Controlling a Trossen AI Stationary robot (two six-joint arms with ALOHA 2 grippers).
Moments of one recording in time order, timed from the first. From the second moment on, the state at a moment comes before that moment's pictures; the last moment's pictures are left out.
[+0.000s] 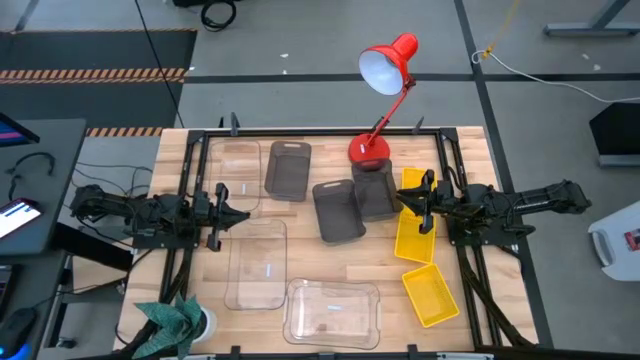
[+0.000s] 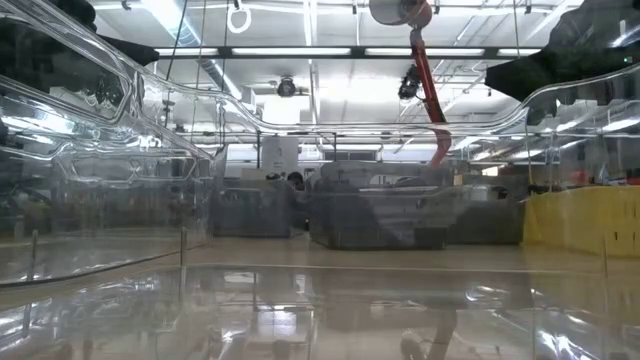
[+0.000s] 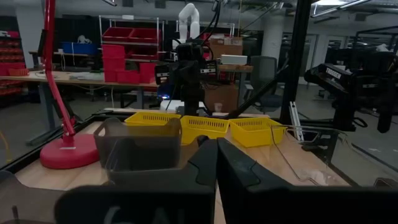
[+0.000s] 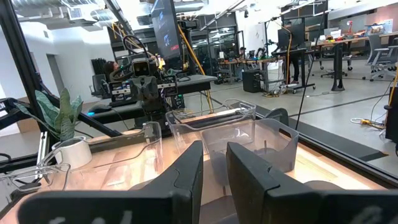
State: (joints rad) left arm -0.21 0.11 0.01 0.23 -0.22 -0.04; right arm 0.08 0.23 0.01 0.34 0.30 0.11
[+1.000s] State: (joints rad) left arm -0.21 0.11 0.01 0.23 -0.22 -0.04; right arm 0.06 0.23 0.01 0.63 0.40 -0.07
